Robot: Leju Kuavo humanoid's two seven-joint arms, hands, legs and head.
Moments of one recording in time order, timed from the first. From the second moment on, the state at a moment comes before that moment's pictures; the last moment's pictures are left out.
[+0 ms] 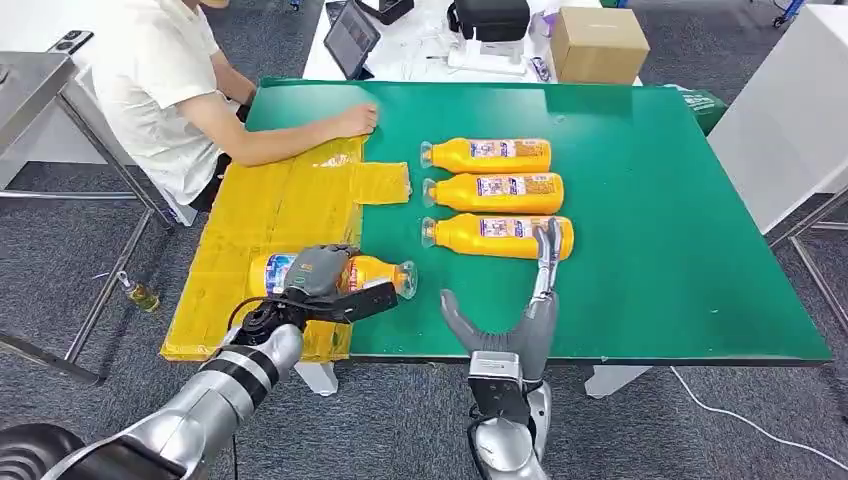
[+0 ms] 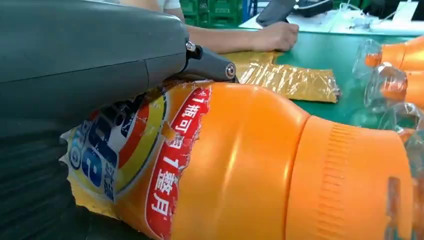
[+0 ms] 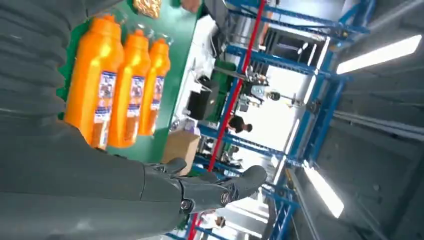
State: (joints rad) left arm -0.65 -0.13 -0.45 -0.60 -1.01 0.28 -0.09; right arm 0.00 0.31 0.31 -1.51 0.48 -0.70 -0.70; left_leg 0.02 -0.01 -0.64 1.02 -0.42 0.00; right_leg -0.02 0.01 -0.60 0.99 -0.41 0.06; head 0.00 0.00
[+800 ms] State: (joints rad) left arm -0.71 -0.18 -0.42 -0.49 -0.84 0.14 -0.21; right arm -0.03 0.30 0.32 -1.35 0.47 -0.70 -0.70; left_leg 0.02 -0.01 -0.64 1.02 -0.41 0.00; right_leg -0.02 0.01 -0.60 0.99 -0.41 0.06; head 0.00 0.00
